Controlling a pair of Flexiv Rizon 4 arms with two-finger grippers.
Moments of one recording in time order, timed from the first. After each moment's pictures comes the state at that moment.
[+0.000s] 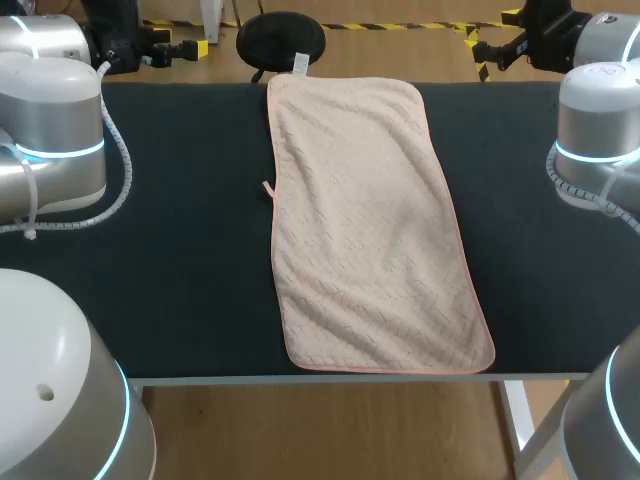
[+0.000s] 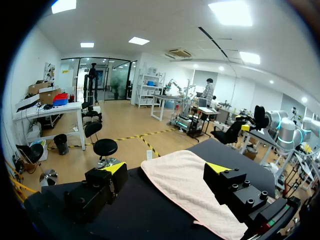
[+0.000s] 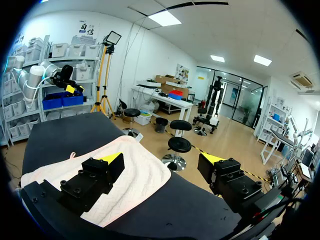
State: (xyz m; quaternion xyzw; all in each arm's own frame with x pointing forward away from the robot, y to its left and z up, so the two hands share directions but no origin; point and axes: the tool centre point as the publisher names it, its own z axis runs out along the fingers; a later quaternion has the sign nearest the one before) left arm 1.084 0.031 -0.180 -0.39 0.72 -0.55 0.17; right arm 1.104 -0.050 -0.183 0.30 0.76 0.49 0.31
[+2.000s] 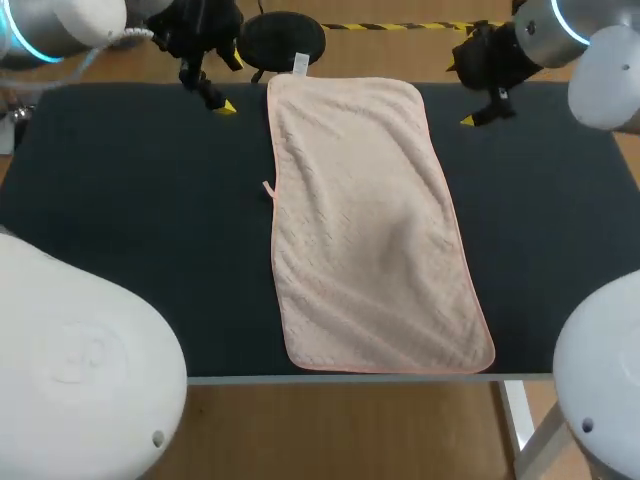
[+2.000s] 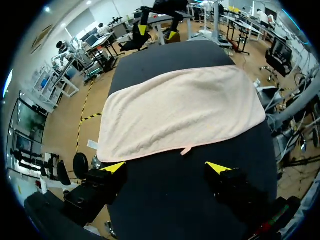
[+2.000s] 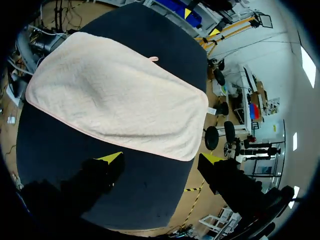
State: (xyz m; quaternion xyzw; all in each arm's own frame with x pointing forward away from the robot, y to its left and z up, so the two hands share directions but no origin) left arm 1.026 -0.039 -0.223 0.09 0.98 -0.18 0.09; right arm 1.024 -0.012 -0.237 -0.19 0.94 0.12 0.26
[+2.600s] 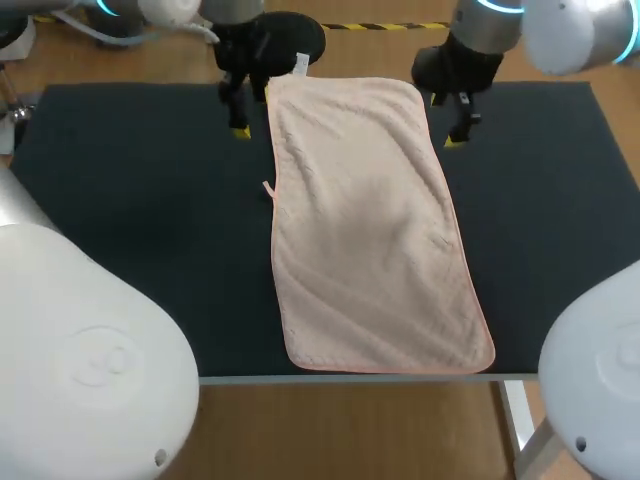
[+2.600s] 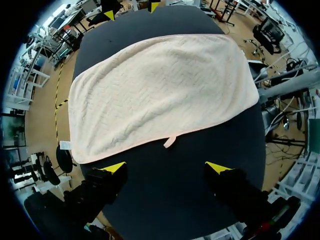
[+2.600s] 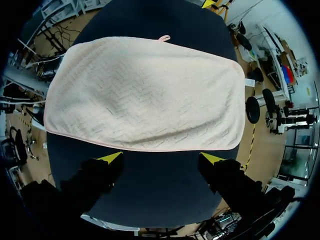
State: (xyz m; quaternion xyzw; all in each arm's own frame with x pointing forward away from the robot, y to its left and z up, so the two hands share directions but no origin) left arm 1.011 -0.072 -0.271 0.12 0.99 -0.02 0.00; right arm 1.010 0.004 -0.294 -0.07 0.99 0.03 0.08
